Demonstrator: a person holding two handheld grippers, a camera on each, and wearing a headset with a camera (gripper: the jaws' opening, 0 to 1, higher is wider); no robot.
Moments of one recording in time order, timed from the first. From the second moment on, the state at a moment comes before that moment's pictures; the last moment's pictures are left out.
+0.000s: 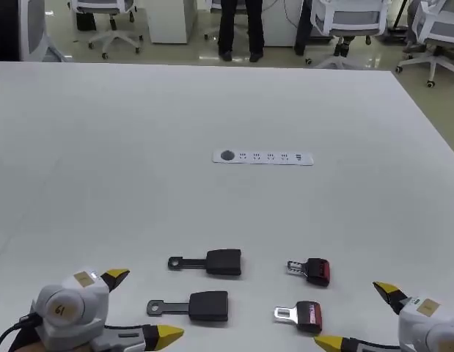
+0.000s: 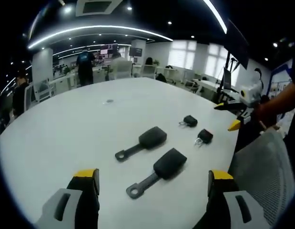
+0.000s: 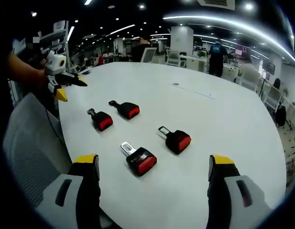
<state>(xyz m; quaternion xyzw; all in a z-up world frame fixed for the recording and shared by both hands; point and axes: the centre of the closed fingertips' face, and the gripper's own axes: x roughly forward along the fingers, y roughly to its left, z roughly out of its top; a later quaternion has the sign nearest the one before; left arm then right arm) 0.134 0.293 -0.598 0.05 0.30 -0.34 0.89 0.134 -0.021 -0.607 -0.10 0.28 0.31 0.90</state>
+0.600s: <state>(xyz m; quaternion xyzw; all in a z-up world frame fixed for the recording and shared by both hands) 0.135 0.294 -0.600 0.04 0.30 -0.34 0.89 0.133 -0.018 -0.609 -0.10 0.28 0.32 0.90</state>
